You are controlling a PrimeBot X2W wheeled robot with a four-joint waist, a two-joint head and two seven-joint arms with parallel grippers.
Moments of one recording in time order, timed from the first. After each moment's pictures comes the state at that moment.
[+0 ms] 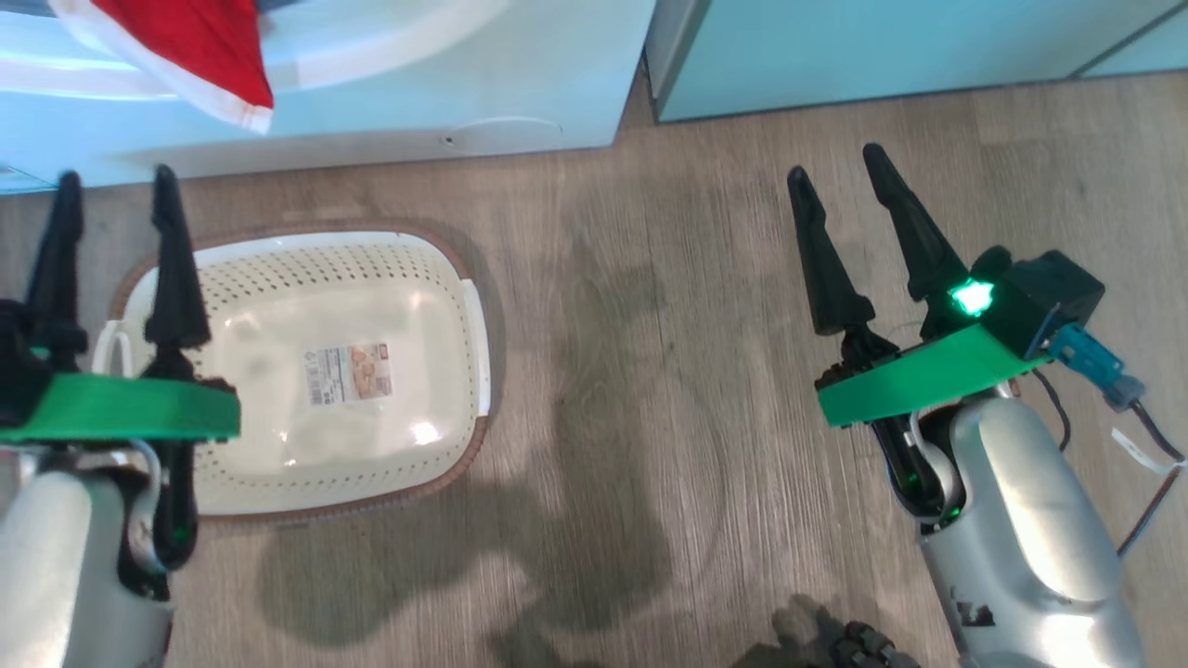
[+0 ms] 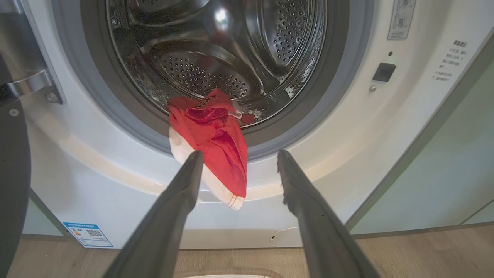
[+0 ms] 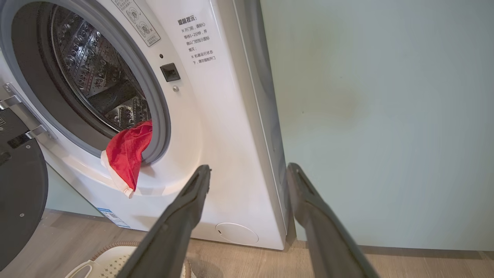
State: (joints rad) left arm -0.26 0.35 -0.10 -0.04 -0.48 0.15 -0.26; right arm -0.38 -0.05 0.18 0.19 0.32 0.13 -0.25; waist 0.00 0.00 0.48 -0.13
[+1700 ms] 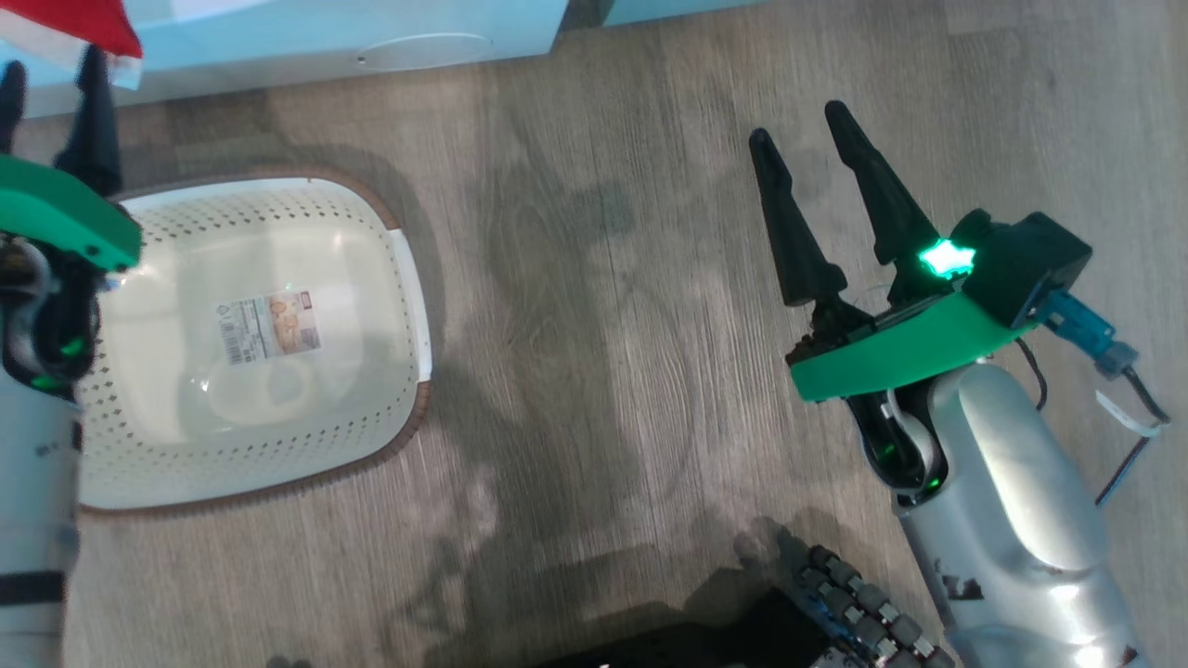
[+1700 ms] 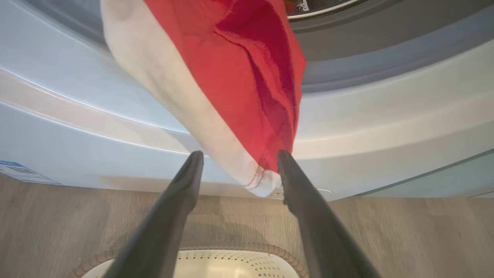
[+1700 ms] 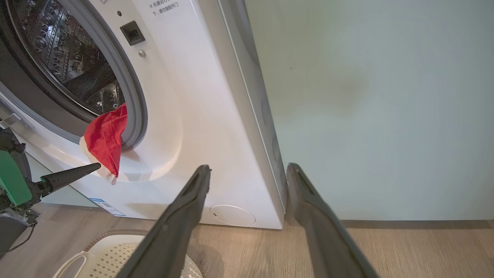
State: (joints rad) left arm -0.68 0.37 -0.09 0.47 -0.62 0.00 -0.04; right arm -0.45 -0.06 0.26 0.17 0.38 0.13 -0.25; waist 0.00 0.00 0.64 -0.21
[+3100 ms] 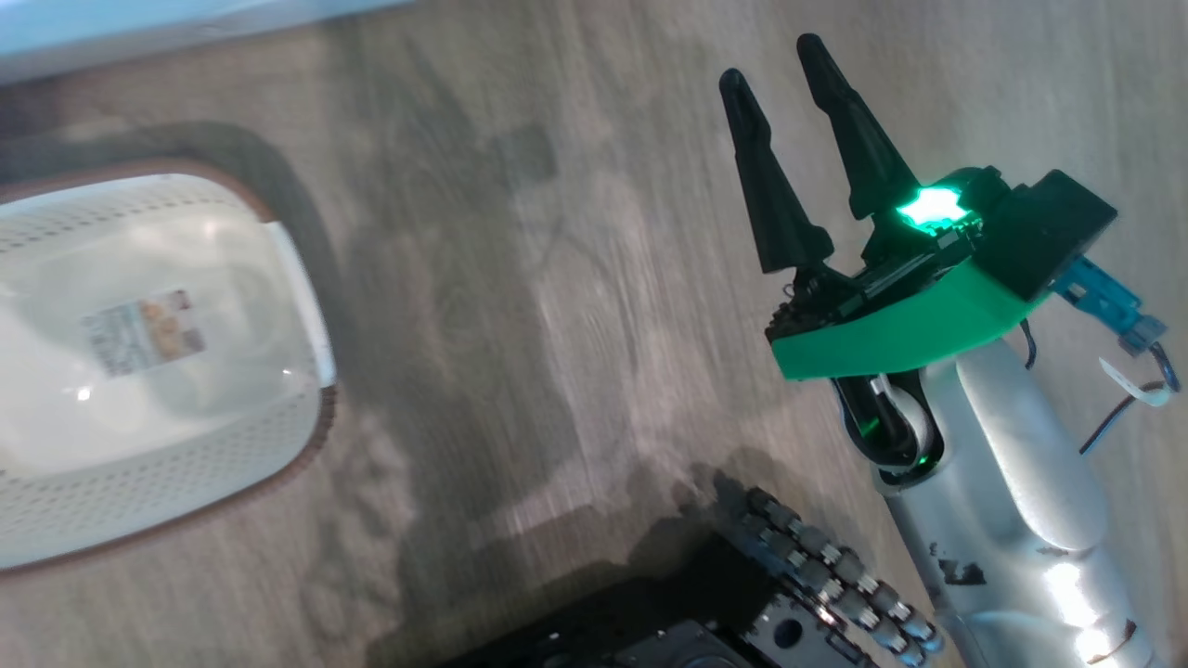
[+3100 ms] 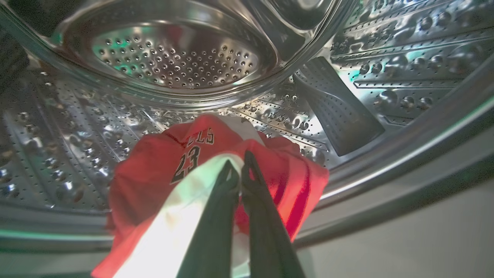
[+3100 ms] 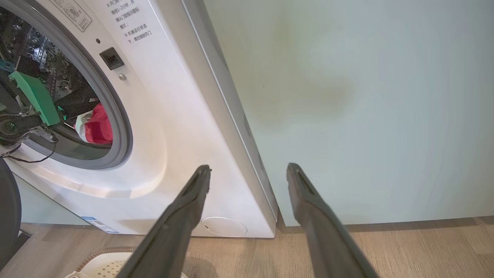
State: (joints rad) left arm -1.20 0.68 -0.17 0.47 -0.48 -0.05 0.24; right arm -0.51 -0.06 0.33 0.08 0.49 0.13 -0.25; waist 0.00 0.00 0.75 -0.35
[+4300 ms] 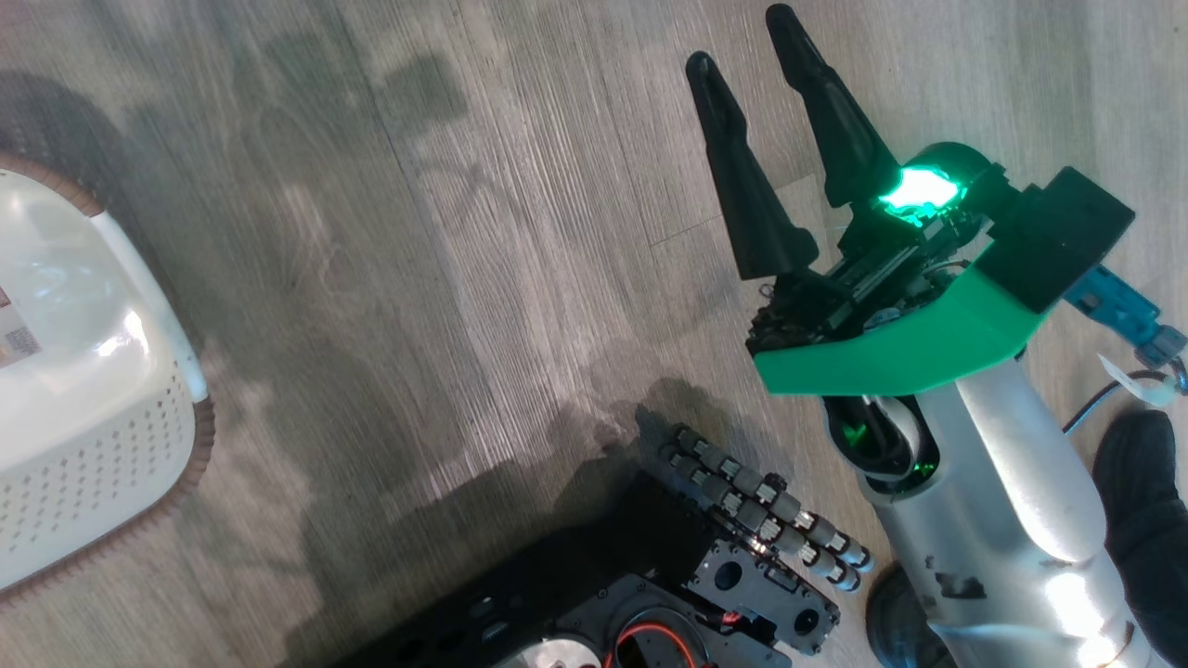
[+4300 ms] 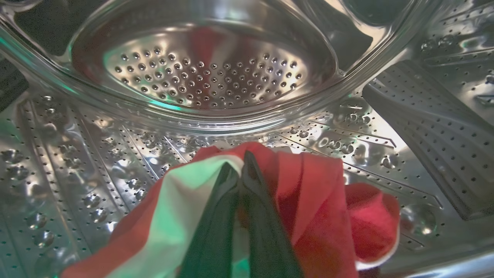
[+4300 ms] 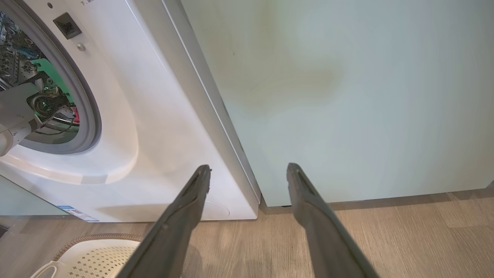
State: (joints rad) left arm -1.69 0.78 -0.30 0.84 -0.25 -0.07 0.06; right arm -0.52 -0.05 0.38 -0.03 0.53 0.13 -0.25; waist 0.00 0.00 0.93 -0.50
